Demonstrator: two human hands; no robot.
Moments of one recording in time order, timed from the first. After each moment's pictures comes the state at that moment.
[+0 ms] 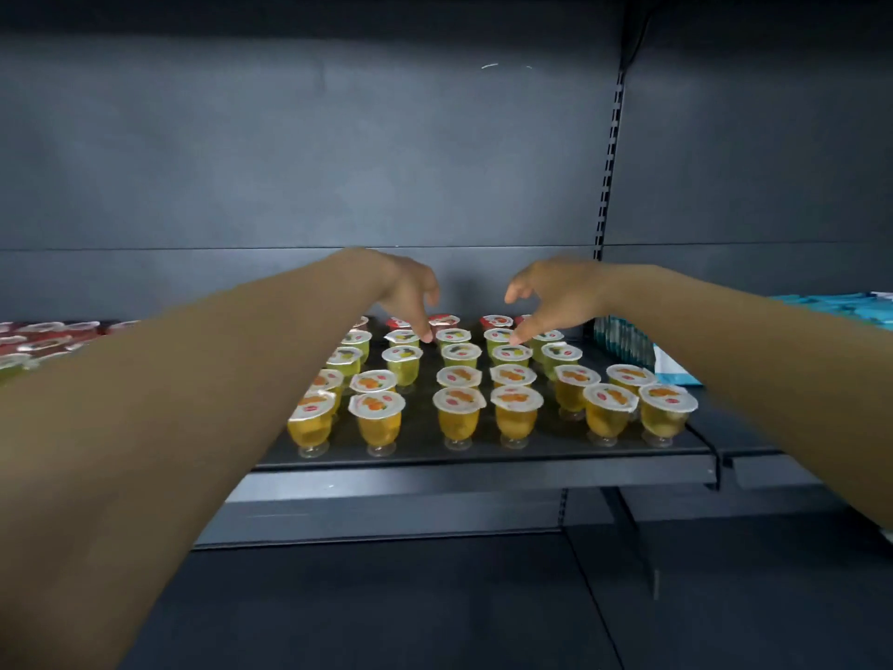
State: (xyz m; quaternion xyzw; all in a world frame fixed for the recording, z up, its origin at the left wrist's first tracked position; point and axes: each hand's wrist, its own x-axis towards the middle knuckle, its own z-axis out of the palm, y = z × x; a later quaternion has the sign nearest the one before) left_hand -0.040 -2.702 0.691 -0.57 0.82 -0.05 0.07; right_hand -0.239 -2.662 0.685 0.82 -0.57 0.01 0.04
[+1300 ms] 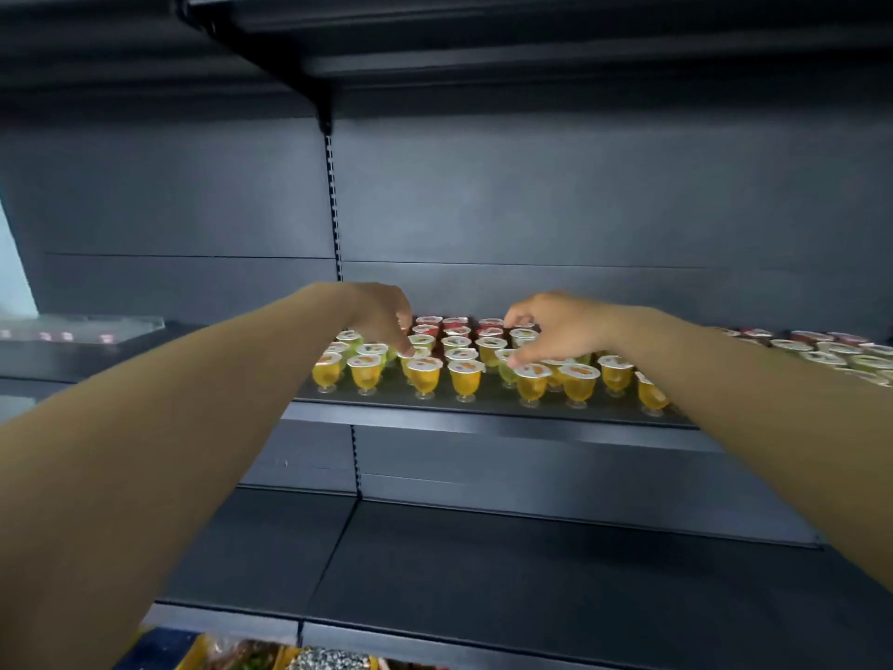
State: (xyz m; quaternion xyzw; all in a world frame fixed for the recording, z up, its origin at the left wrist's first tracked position) left_hand 0.557 -2.525 0.697 -0.67 0.74 -0.01 0.03; right_hand 0.325 -2.532 0.683 0.86 -0.50 0.06 0.00
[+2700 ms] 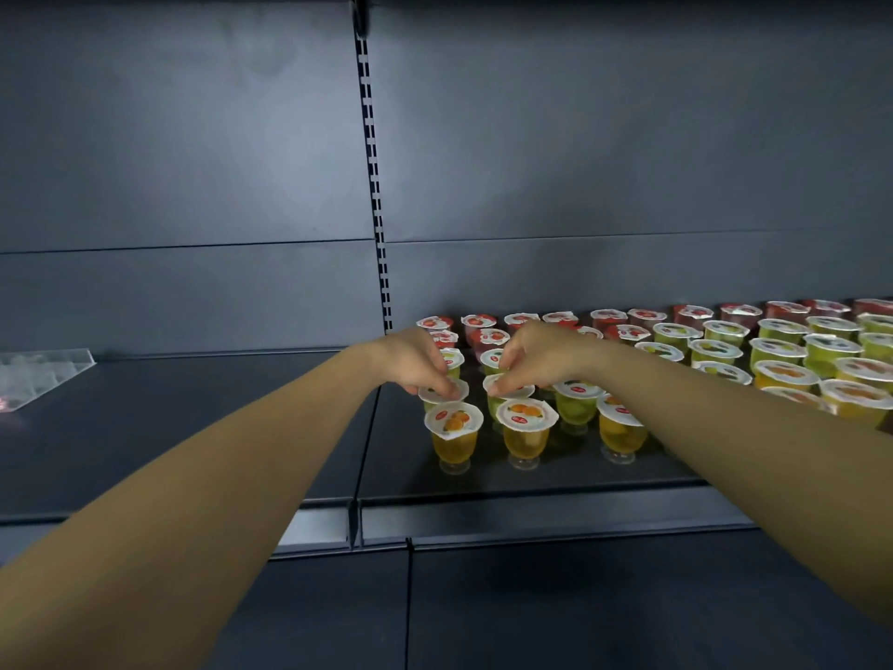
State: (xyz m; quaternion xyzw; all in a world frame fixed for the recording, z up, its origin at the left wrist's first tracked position) left_hand 0.769 -2.772 0.605 -0.56 0.80 0.21 -0.06; right_hand 0.579 -2.753 0.607 0.79 -0.60 0.08 -0.14
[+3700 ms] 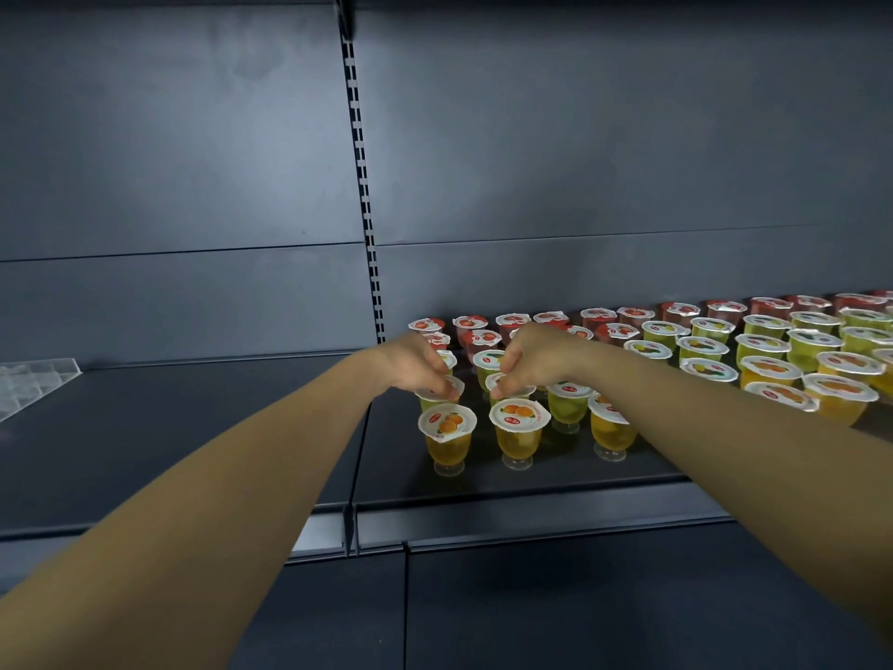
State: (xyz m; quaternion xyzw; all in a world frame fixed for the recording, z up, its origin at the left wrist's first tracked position) left_hand 0.759 -2.771 0.600 -0.58 0.78 0.21 -0.10; right_hand 0.575 -2.759 0.602 0.75 -0.64 0.09 -0.13
